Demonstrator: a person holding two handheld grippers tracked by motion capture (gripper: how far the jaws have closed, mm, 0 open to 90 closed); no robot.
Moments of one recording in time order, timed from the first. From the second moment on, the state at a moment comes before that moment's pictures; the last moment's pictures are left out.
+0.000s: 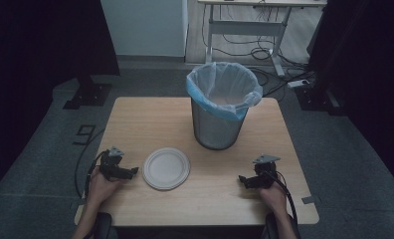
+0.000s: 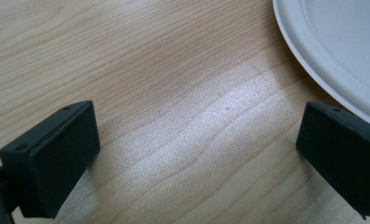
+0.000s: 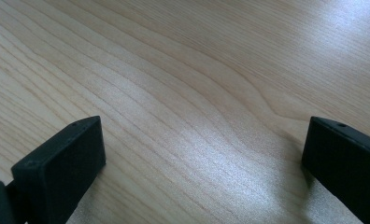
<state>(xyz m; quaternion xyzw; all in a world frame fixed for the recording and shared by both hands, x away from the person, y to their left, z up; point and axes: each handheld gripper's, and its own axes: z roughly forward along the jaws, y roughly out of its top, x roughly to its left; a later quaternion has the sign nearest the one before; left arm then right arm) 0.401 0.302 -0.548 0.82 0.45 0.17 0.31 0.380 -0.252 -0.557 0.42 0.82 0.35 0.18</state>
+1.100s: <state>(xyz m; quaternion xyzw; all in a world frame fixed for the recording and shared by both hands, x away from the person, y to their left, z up) 0.405 0.285 -0.533 0.83 0.43 0.16 0.31 0.376 -0.250 -0.557 0.43 0.81 0.35 0.18</state>
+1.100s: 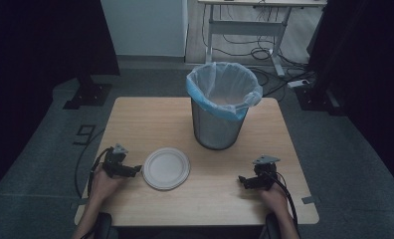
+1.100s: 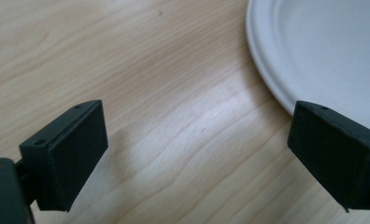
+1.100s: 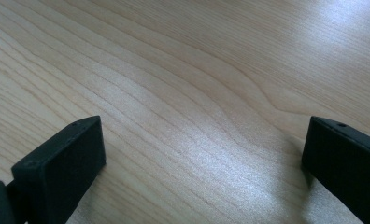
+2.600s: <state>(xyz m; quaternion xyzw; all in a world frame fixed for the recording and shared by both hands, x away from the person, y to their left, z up) 0.440 0.236 -0.531 0.85 0.40 0.11 0.32 0.374 -0.248 -0.557 0.43 0.81 0.35 0.18</state>
